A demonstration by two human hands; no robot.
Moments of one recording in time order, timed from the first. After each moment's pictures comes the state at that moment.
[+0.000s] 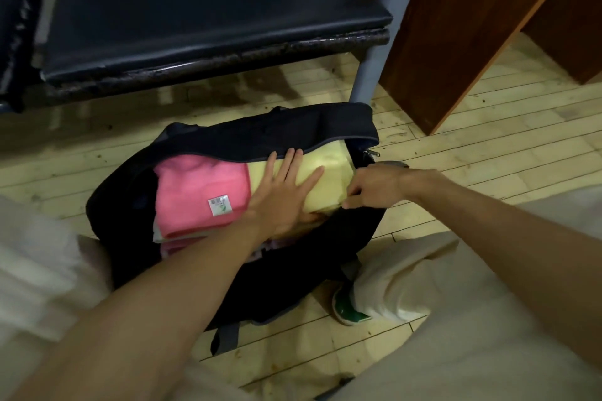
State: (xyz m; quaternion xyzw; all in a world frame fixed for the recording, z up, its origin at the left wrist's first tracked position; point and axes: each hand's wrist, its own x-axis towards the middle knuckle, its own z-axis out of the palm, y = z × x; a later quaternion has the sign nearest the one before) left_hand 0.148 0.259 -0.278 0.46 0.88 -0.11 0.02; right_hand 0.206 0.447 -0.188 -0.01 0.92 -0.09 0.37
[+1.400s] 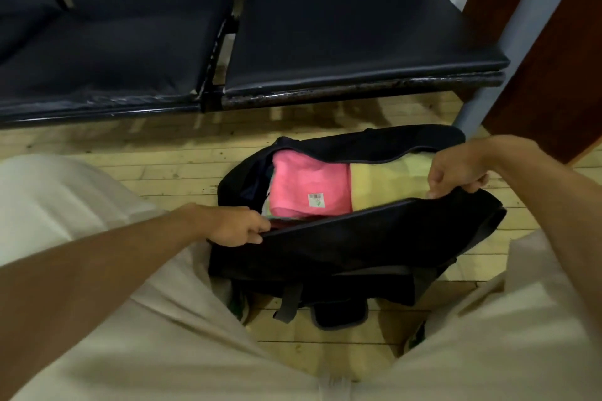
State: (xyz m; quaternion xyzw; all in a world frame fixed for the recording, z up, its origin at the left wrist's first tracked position) left_hand 0.149 0.047 -0.193 0.28 0.85 0.05 0.44; right_hand 0.146 0.432 -0.119 0.00 0.87 -0.08 0.48
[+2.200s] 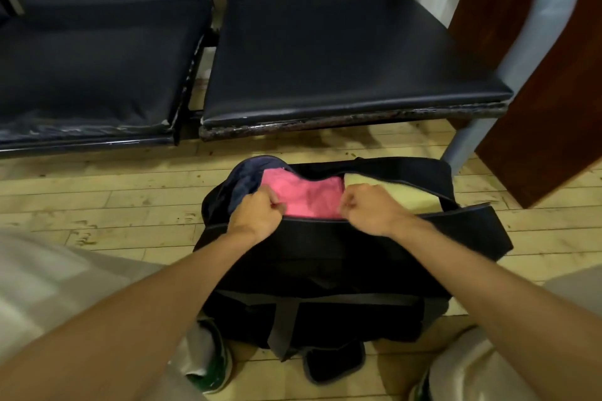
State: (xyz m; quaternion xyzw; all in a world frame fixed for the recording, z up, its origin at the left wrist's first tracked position) left_hand 0.078 0.113 -0.225 0.01 0.95 0.28 0.13; right_hand 0.125 0.315 -0.170 0.05 0.95 -0.23 0.19
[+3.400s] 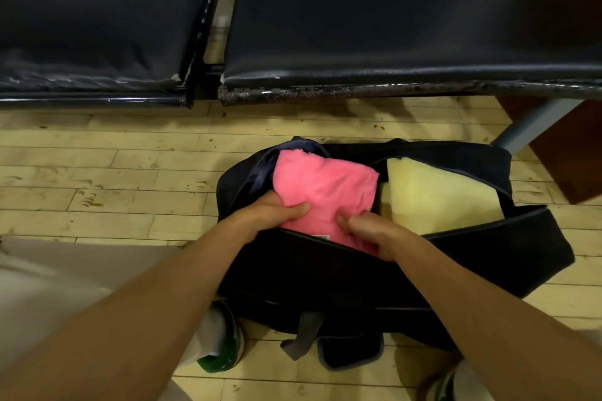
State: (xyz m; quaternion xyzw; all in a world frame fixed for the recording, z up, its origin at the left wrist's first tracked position) left_hand 0.064 0.074 -0.281 -0.08 0.77 0.52 0.36; right_hand 0.105 0.266 -0.275 0.28 0.74 -0.48 0.36
